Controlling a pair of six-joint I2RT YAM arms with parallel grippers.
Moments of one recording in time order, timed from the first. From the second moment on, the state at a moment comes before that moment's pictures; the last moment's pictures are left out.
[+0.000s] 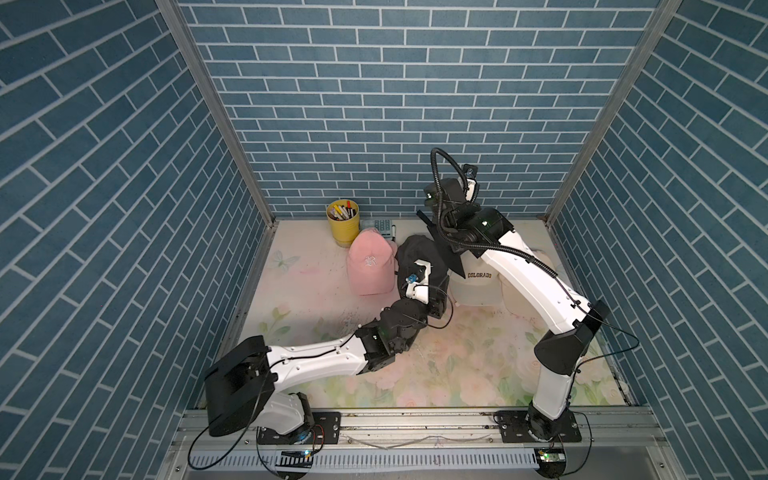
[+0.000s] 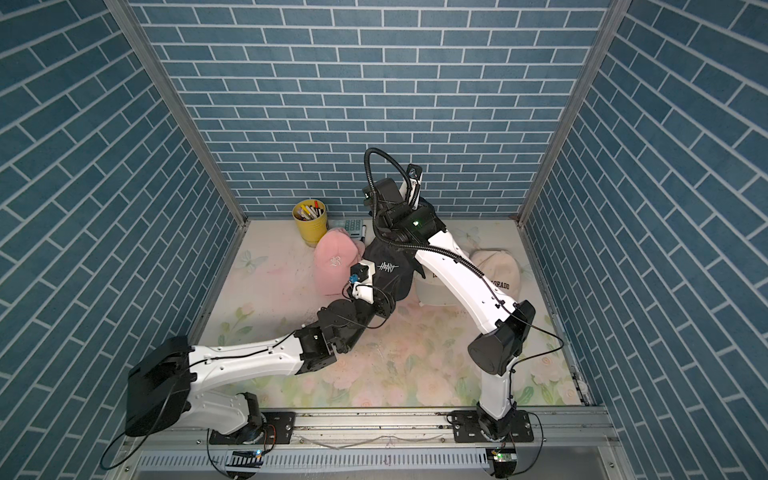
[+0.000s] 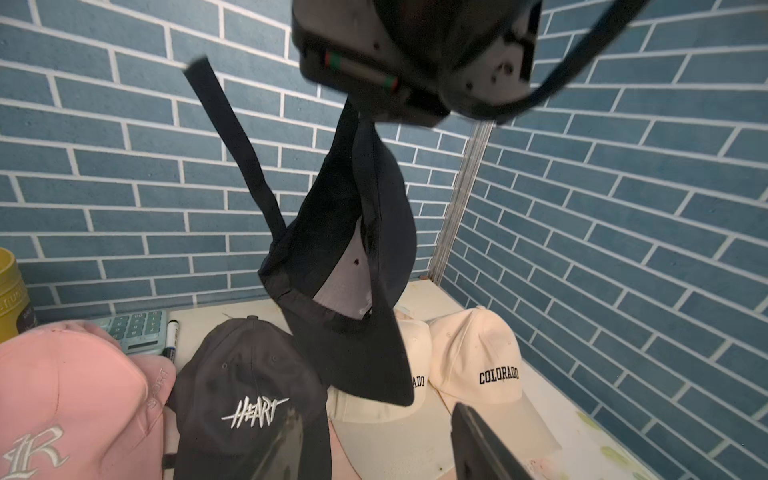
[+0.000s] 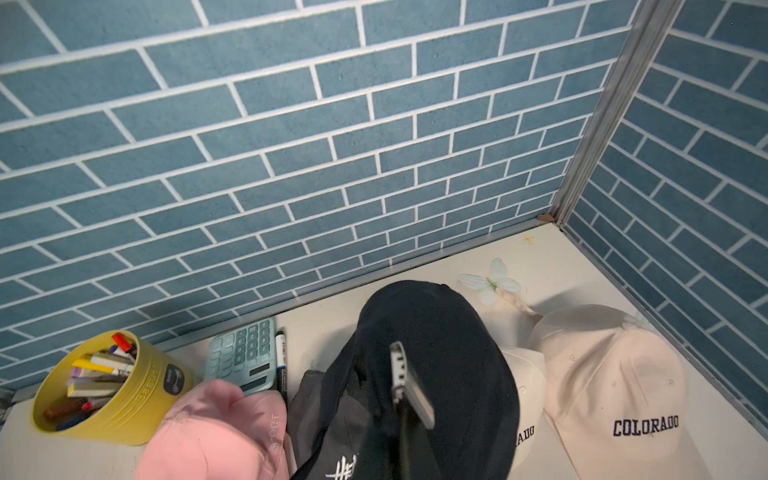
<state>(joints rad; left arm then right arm) -1.12 1.46 0.81 0.65 -0.61 -0.20 0.81 1.88 2.19 -0.95 0.89 0.65</state>
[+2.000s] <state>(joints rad) -0.82 1.41 0.85 0.40 -0.32 -0.23 0.72 1.95 2.25 -0.81 0.71 0.33</state>
